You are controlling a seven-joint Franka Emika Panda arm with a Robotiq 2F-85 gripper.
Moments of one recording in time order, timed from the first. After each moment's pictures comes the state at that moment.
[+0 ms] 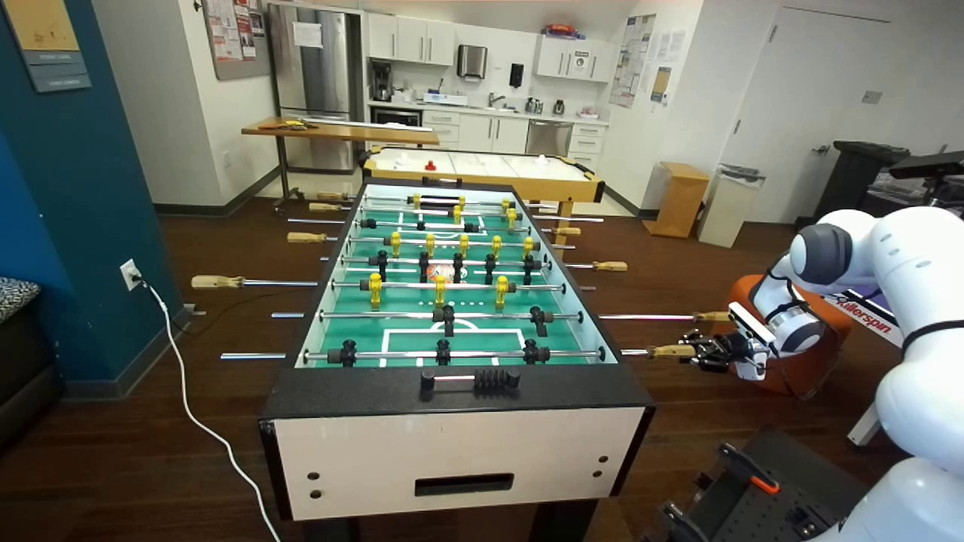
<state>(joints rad) -0.87 1.16 -0.34 -1.49 1.20 1.23 0.23</state>
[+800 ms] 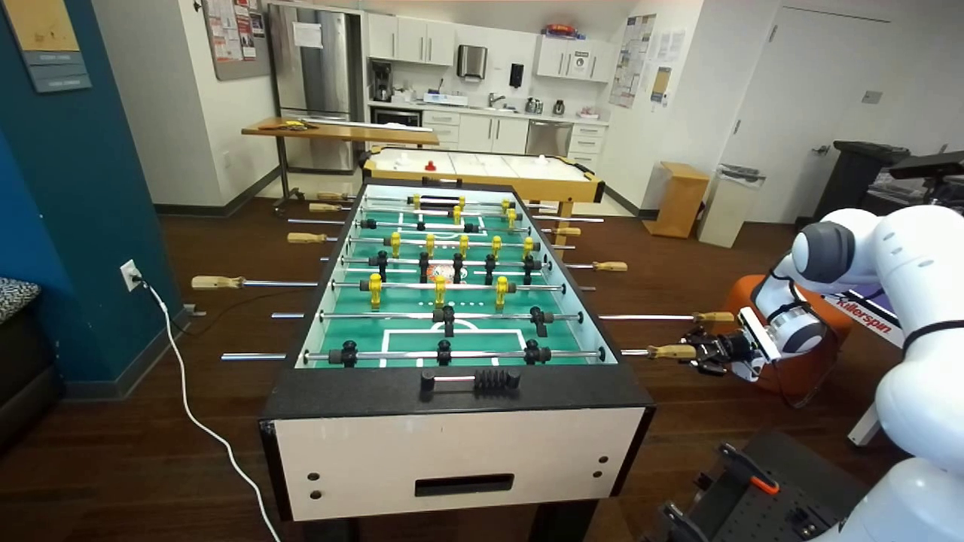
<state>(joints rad) -0.88 1.15 -0.33 -1.51 1.21 1.24 -0.10</state>
